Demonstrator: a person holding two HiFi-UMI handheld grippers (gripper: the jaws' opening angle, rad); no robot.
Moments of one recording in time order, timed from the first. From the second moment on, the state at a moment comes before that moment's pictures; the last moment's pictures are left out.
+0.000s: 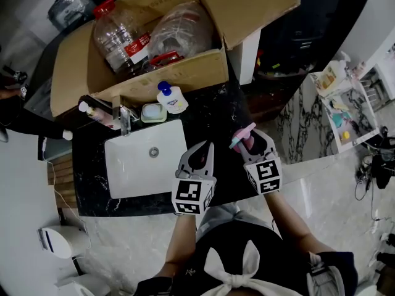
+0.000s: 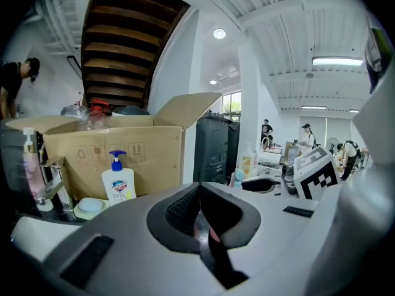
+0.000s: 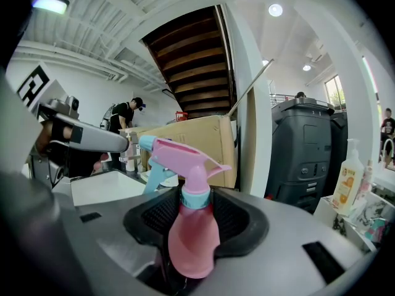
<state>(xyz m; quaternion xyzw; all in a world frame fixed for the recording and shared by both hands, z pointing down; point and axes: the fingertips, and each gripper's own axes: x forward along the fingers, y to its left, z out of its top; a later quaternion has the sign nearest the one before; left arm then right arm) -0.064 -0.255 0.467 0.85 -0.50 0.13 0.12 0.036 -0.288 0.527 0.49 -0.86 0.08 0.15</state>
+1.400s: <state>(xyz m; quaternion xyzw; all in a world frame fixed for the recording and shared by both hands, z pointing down) -0.058 -0.248 0.459 0.86 -0.49 0.13 0.10 0.032 -0.284 0.497 0.49 -0.86 0.06 0.14</state>
